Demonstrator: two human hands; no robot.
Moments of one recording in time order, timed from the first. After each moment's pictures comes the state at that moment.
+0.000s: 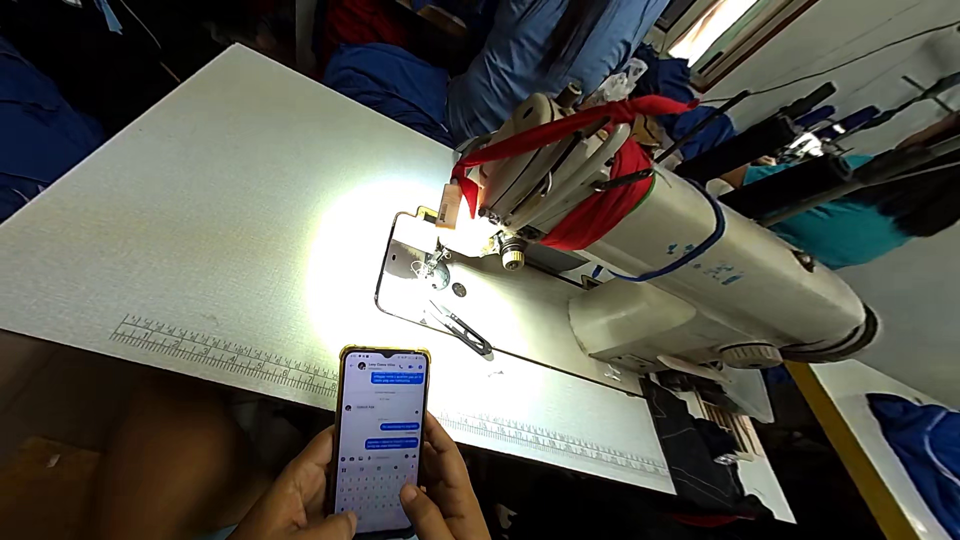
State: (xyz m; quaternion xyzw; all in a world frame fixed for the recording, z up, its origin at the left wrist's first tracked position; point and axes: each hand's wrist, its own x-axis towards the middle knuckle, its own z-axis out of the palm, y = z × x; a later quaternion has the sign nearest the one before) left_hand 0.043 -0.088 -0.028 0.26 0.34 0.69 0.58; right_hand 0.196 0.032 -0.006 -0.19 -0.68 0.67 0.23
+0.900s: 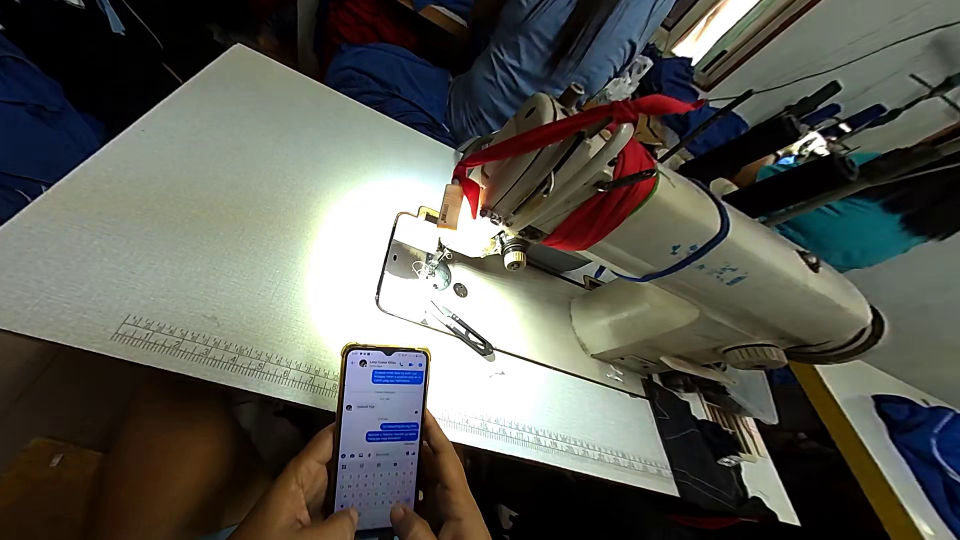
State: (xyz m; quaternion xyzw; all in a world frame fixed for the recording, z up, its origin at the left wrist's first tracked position) left_hand 0.043 -0.086 -0.030 0.26 0.36 0.69 0.57; right_hand 0.200 0.034 -0.005 -0.18 -0.68 0.68 0.19
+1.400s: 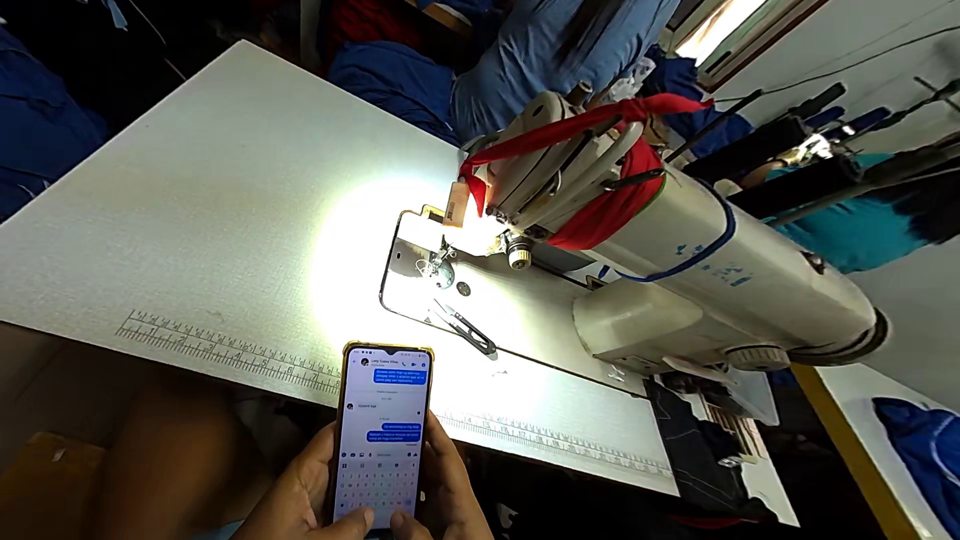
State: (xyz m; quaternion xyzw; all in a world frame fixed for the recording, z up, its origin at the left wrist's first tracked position) left_hand 0.048 -0.088 -0.028 0.26 0.39 0.69 0.55; right_hand 0.200 0.031 -0.006 -0.17 -0.68 0.68 0.20
